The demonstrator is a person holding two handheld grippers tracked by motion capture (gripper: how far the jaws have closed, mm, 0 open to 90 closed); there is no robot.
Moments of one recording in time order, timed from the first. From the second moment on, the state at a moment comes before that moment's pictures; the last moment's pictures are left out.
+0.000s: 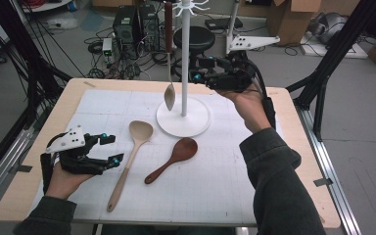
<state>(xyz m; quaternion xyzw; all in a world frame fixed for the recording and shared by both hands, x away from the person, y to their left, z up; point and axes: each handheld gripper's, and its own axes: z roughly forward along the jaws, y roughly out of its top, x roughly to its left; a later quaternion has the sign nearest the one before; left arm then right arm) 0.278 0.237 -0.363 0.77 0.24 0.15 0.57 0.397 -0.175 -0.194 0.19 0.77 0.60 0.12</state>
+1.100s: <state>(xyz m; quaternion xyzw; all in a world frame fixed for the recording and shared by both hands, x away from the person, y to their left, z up) 0.283 0.237 -0.380 0.79 0.26 0.15 0.54 0.348 -0.204 -0.279 0.21 0.78 0.57 0.11</state>
